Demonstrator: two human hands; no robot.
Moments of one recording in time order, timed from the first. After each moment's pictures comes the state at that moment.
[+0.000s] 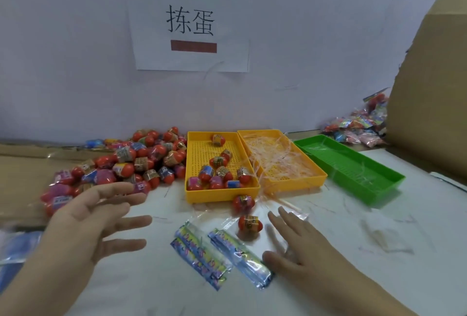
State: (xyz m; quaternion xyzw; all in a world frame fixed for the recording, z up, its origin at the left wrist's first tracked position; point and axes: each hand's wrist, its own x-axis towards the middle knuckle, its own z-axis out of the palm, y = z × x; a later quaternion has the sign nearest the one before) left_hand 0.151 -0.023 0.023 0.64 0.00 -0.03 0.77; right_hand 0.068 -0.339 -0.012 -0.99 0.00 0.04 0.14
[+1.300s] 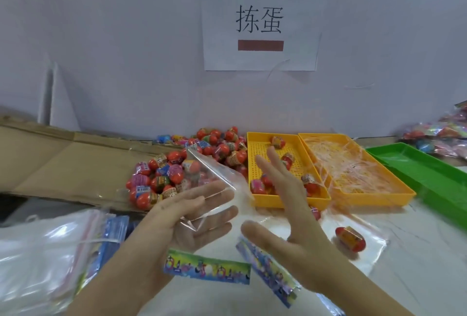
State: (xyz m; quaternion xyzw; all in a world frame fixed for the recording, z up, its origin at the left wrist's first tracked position) left_hand 0.160 -0.030 0.029 0.48 0.03 -0.18 0.86; right_hand 0.124 -0.218 0.024 -0.85 -0.23 -0.14 0.46
